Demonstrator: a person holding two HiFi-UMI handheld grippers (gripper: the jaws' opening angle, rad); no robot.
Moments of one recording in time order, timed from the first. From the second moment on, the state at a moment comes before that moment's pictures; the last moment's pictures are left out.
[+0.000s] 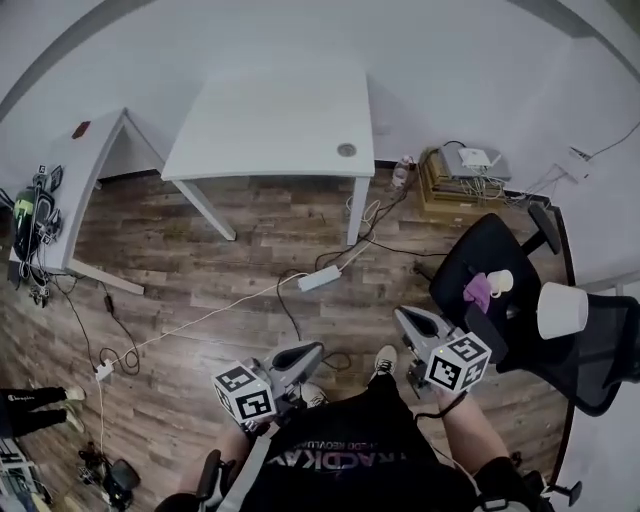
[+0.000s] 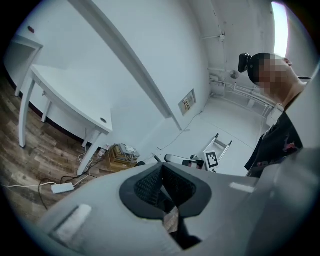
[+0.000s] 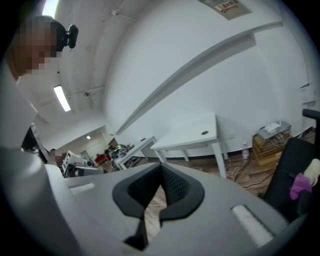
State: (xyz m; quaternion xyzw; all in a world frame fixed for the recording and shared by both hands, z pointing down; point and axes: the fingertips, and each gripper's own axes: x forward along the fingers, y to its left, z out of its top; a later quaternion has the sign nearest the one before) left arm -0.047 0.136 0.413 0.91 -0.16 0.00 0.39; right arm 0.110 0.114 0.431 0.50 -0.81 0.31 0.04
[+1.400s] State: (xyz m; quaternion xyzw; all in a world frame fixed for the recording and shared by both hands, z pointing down) left arm -0.166 0.189 0.405 0.90 -0.22 -0.04 0.36; right arm -0.096 0.187 0.407 0.32 -0.89 0.34 0.03
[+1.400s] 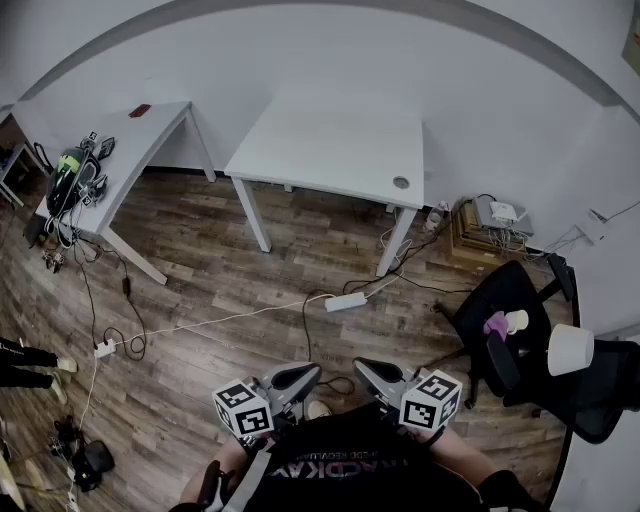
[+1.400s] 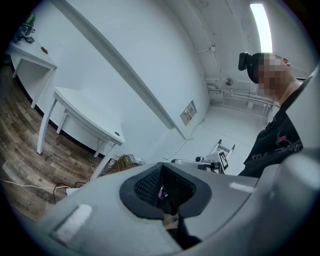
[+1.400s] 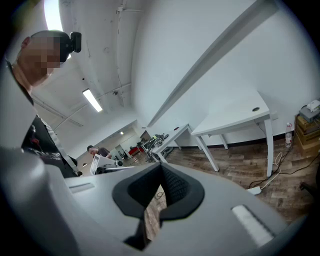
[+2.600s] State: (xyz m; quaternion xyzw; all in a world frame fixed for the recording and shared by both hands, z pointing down) left arm -0.163 0.209 0.408 0.91 -0.20 -0.03 0.37; right arm -0.096 0.213 0.407 0.33 -0.88 0.34 0.01
